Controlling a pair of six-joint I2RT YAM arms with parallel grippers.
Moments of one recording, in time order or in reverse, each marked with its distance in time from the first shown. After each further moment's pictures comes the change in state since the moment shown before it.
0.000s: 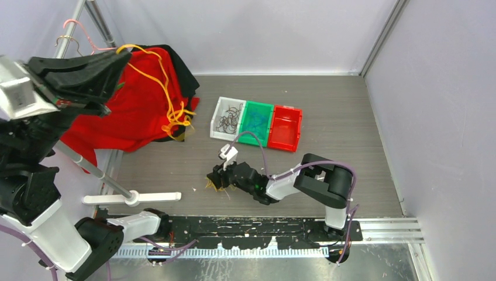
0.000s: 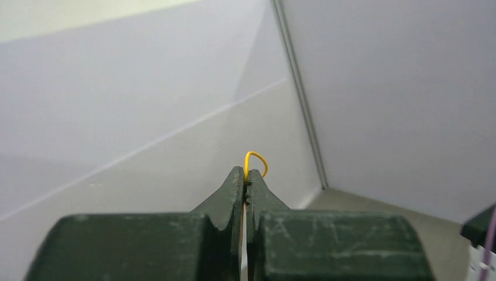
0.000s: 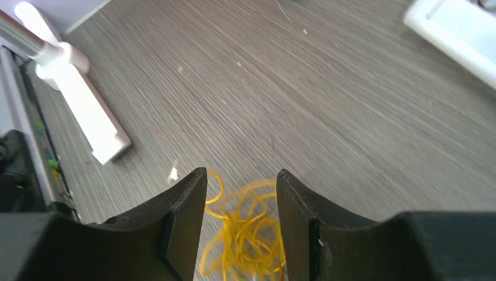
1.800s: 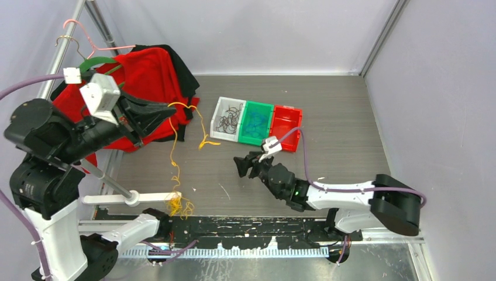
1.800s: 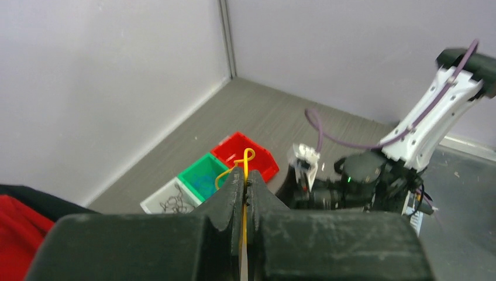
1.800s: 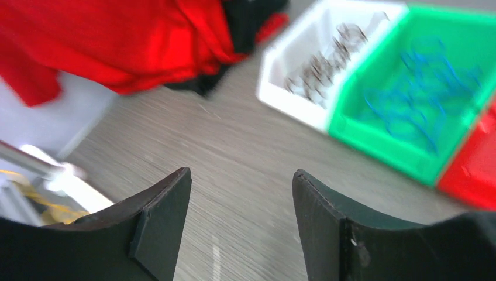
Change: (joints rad) left arm 0.000 -0.167 -0.383 -0.188 0.147 -0.044; right arm 0.000 -0.570 -0.327 -0.132 0.426 0.093
